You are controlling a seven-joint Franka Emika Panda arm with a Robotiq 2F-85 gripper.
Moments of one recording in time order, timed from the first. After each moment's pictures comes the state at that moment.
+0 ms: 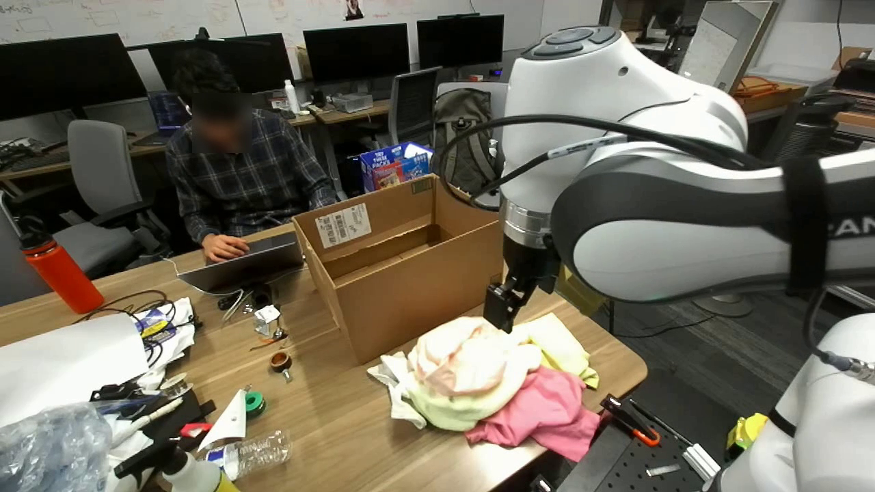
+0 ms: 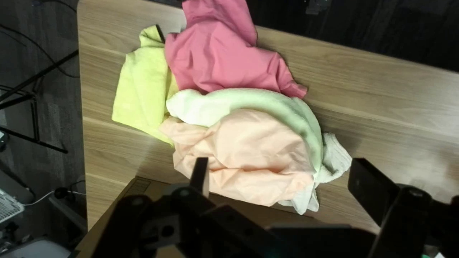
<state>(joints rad) 0.12 -0.76 0.25 -2.72 -0.05 2.05 0.25</state>
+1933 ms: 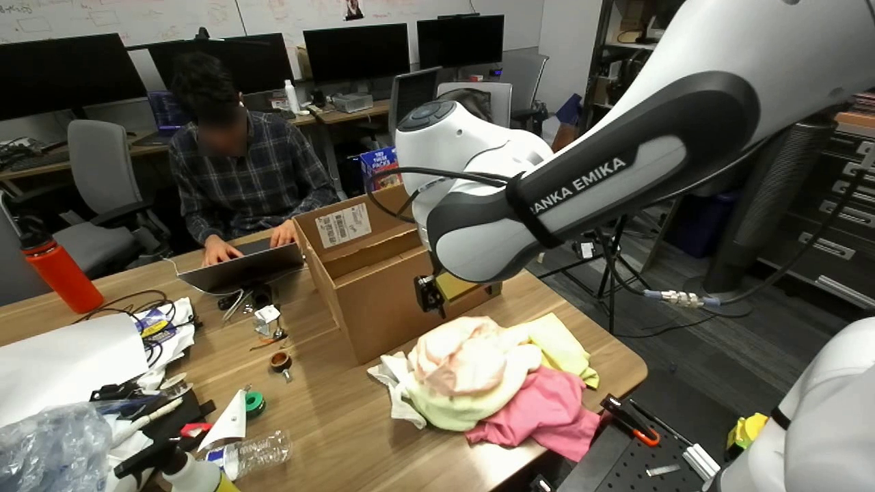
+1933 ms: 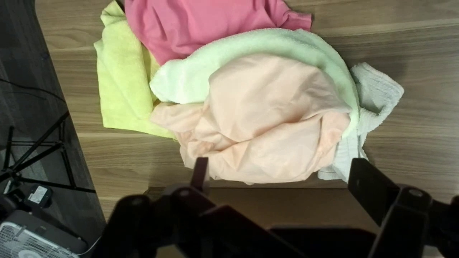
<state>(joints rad) 0.04 -0.20 0.26 -2.44 -0.23 2.23 0.65</state>
